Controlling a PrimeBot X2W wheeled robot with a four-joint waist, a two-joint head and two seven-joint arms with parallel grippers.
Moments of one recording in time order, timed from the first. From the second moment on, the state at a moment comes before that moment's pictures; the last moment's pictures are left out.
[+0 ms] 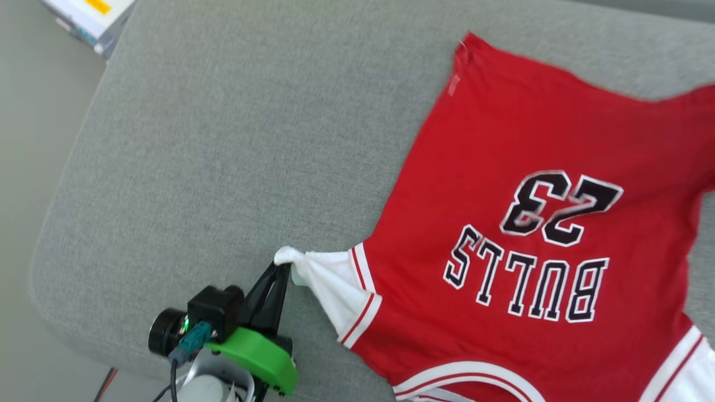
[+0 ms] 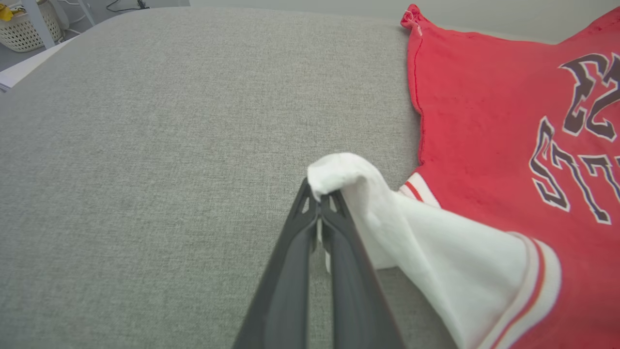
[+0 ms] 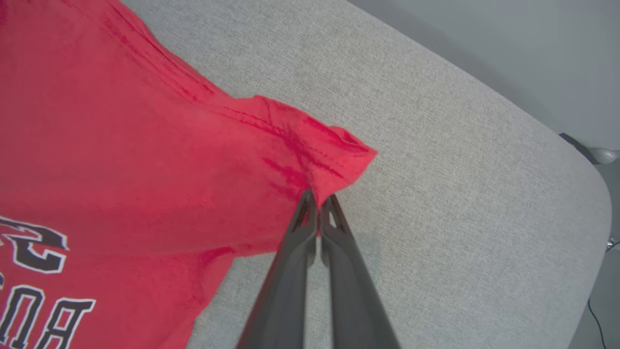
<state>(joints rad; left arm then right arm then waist) -0.16 0.37 -0.56 0.10 -0.52 0.09 -0.26 -0.86 -0.93 0.48 0.33 0.83 0.13 0.87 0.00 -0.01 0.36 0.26</state>
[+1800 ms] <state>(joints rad) -0.04 0.44 -0.55 0.02 -0.54 0.19 -0.22 -0.09 -0.87 -0.04 -0.12 0.83 0.13 0.48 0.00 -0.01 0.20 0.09</state>
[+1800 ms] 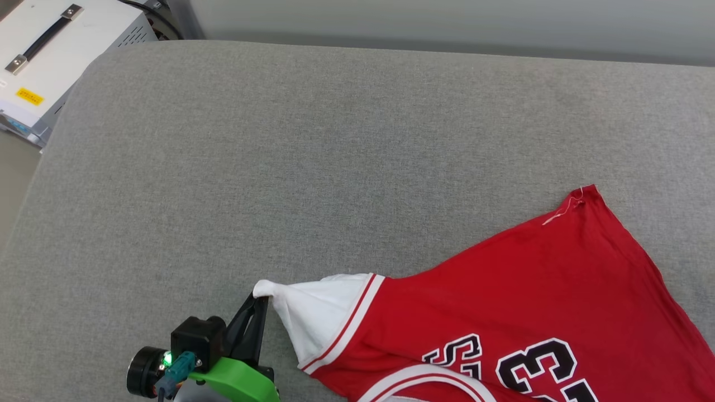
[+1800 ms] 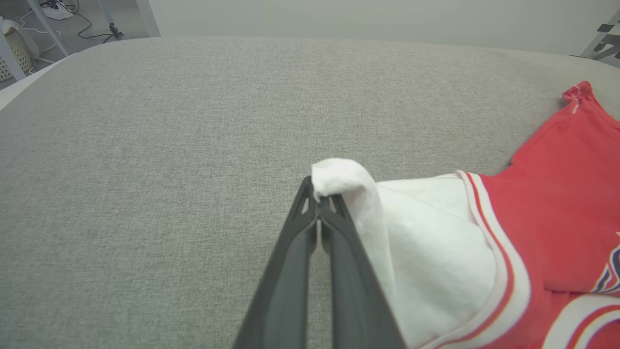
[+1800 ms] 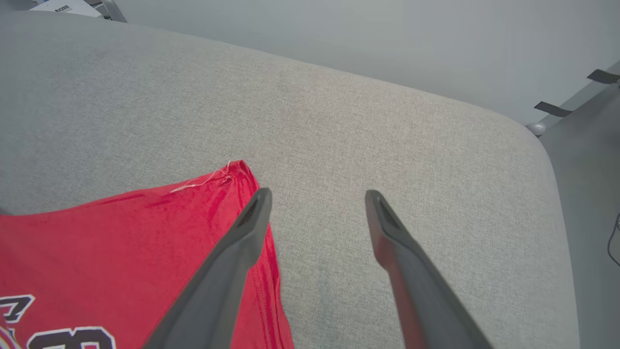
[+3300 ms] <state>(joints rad) -0.20 0.37 -0.61 0.14 -0.52 0.11 -0.25 -0.65 -0.71 0.66 0.48 0.81 0.12 0.50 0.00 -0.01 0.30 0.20</state>
